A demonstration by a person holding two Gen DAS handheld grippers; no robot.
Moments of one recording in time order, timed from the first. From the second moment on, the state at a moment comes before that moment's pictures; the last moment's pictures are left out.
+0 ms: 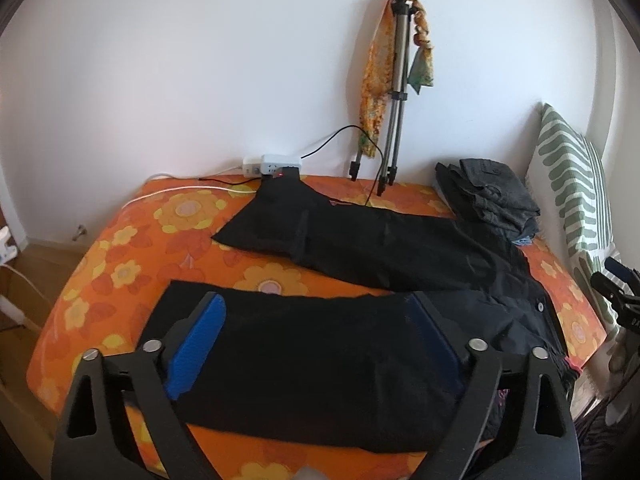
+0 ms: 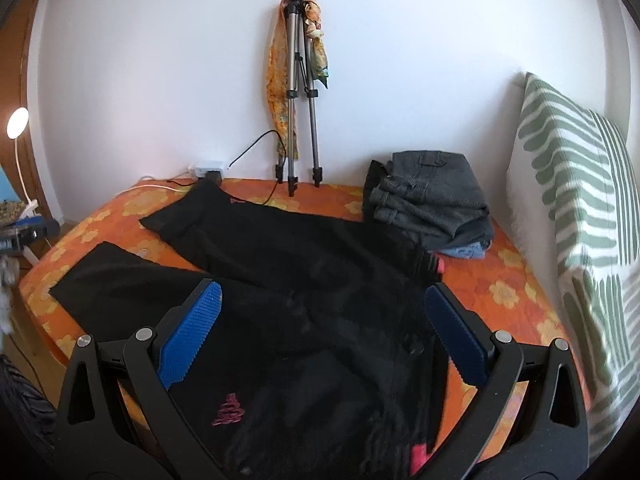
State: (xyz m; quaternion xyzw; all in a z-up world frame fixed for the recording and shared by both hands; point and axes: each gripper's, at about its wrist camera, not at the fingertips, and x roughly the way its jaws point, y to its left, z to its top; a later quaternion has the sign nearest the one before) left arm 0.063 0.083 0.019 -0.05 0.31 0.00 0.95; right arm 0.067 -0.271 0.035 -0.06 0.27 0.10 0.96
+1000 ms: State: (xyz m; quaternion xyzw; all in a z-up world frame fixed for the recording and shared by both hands) left arm 0.360 0.150 -0.032 -0.11 0.46 -0.04 0.88; right arm 0.332 -0.415 -0.068 0.05 0.42 0.08 0.90
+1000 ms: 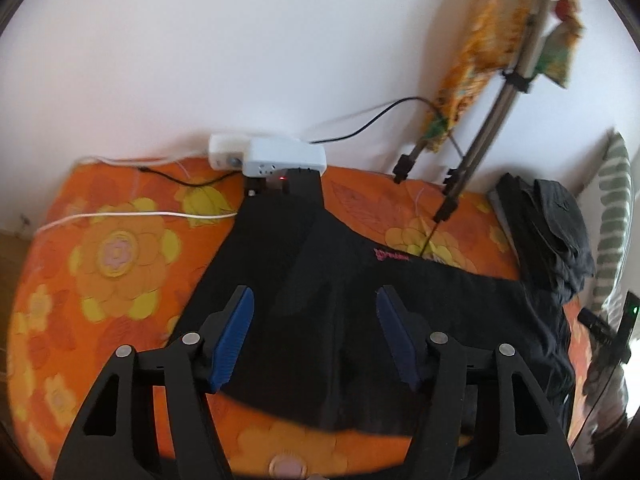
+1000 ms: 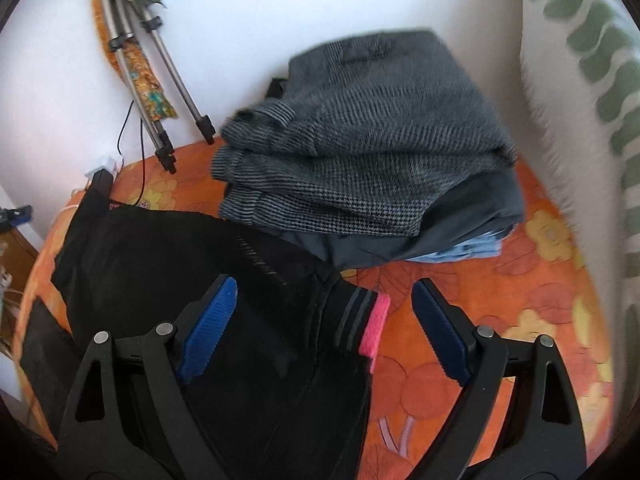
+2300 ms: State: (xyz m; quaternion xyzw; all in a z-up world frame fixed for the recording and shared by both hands) left arm 0.431 0.148 -0.087 -0.04 0.43 -0.03 0.90; right arm 0.369 -0.409 -0.120 0.05 0.47 0.13 0.87
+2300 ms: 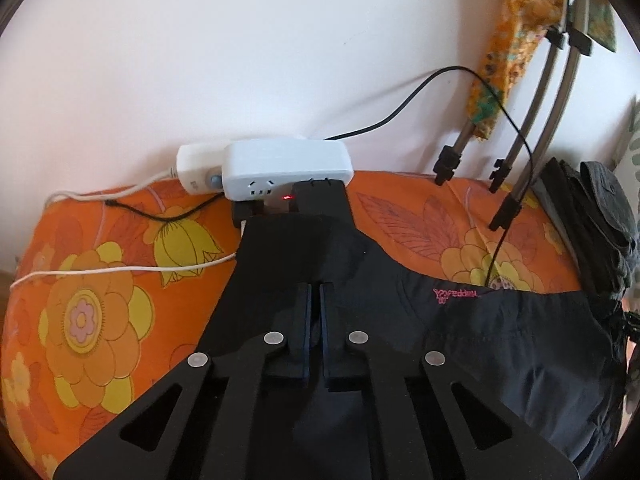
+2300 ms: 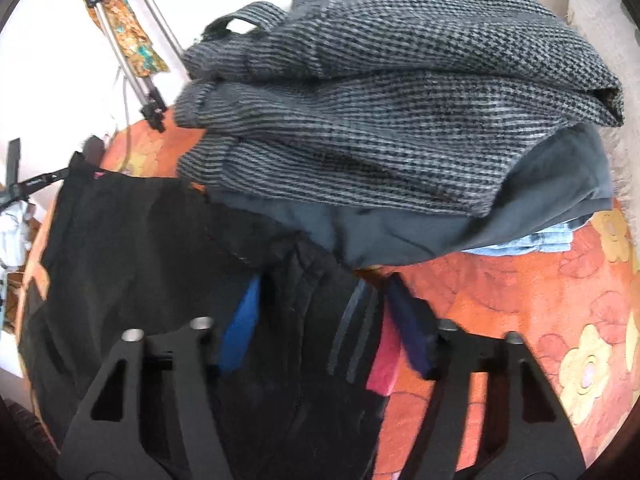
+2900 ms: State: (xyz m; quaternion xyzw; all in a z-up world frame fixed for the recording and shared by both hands) left arm 0.369 0.166 -0.050 -0.06 0.38 -0.03 0.92; right arm 0.312 -0.367 -0.054 -0.02 0.39 0.14 0.91
